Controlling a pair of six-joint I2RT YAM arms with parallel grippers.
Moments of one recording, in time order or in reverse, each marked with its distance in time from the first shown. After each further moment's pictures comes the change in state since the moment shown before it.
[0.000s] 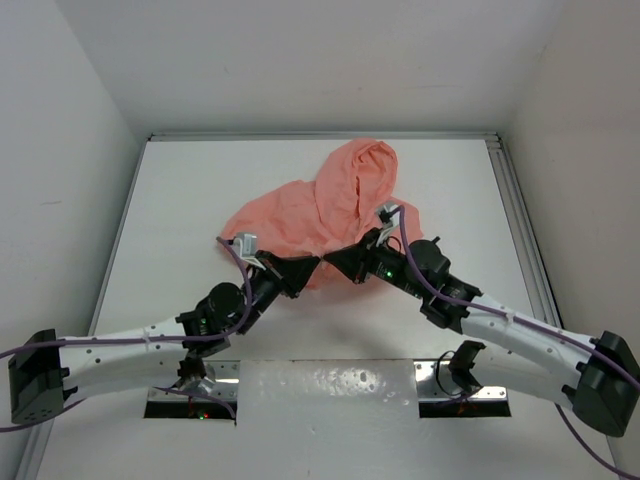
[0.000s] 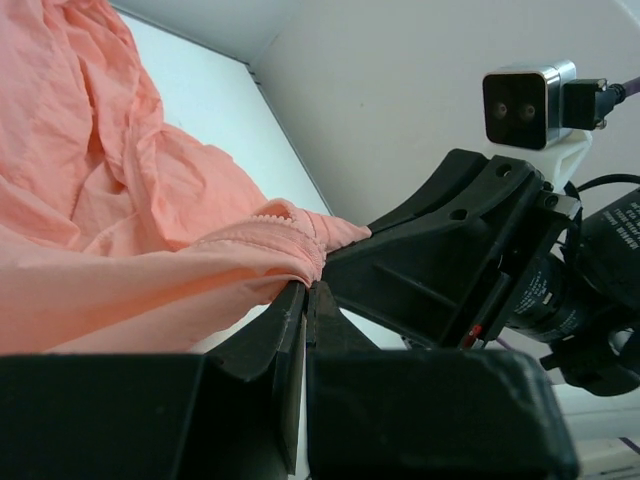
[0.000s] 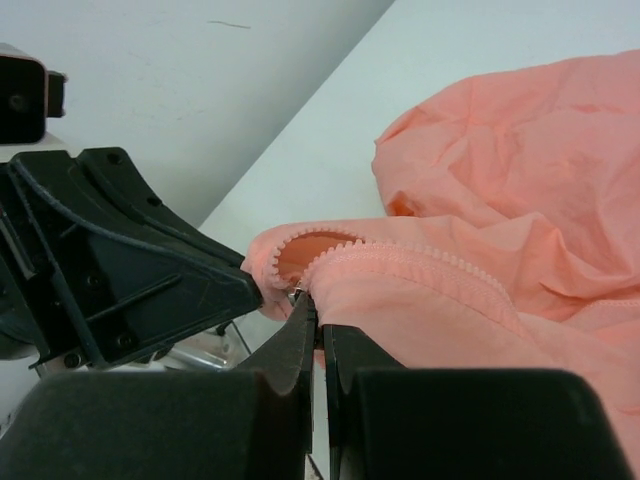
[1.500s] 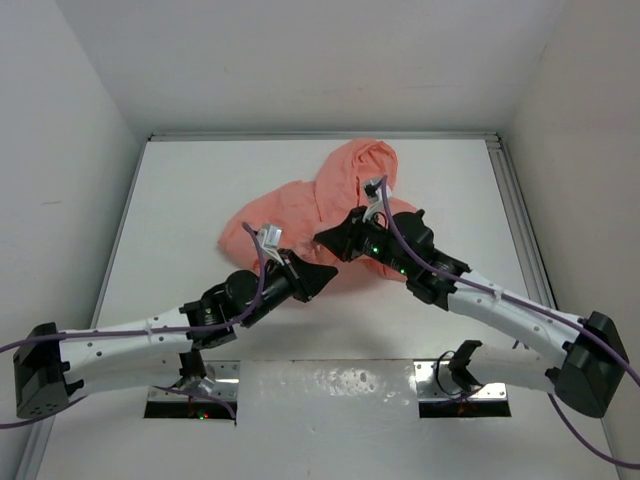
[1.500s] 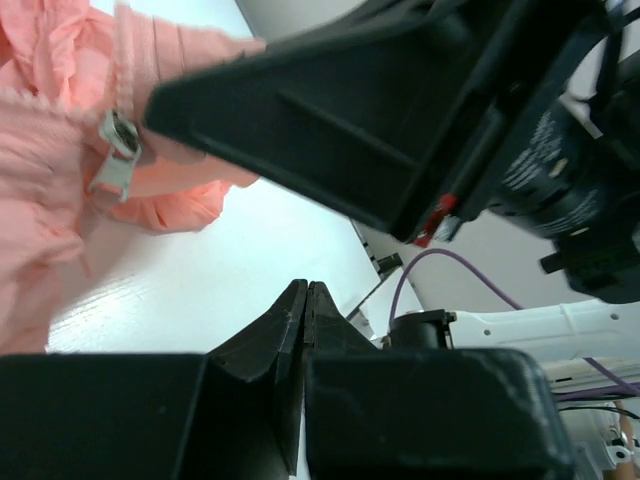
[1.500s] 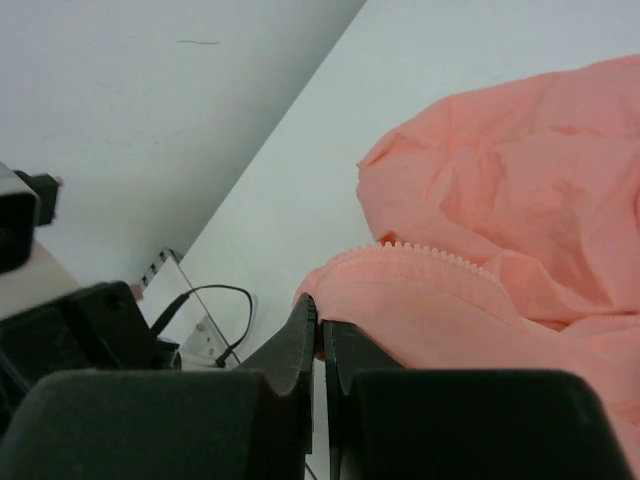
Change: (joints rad) left arm 0.003 0.070 0.151 -0.244 0.167 -0.132; right arm -0.027 0.175 0.251 -0.145 0.013 0.025
